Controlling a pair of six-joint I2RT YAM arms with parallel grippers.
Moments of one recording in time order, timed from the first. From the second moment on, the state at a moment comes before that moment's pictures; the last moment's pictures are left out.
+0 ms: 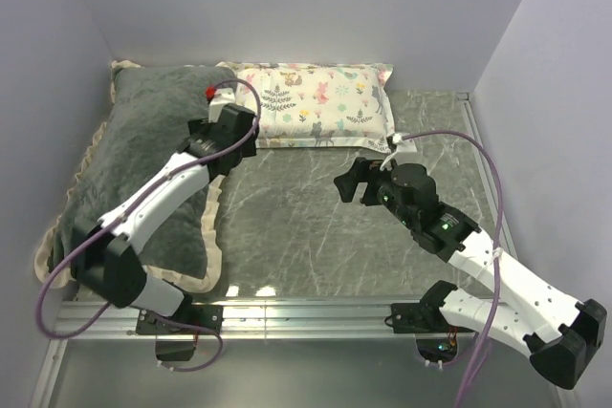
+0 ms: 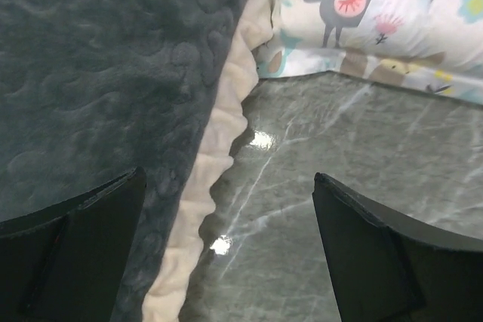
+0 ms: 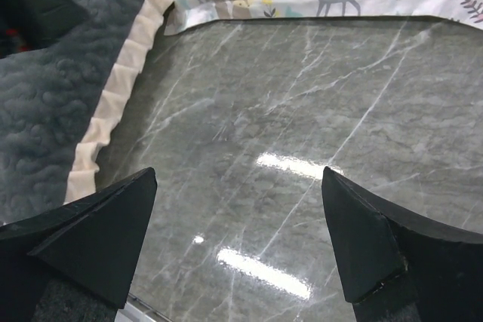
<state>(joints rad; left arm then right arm) -0.51 1.42 1.28 -0.62 -0.66 -0.46 0.71 0.88 0.80 -0.26 0.21 0.54</state>
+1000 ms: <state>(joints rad) -0.43 2.02 1.49 -0.73 -1.25 -0.35 0.71 0.92 0.75 -0.12 0.09 0.55</state>
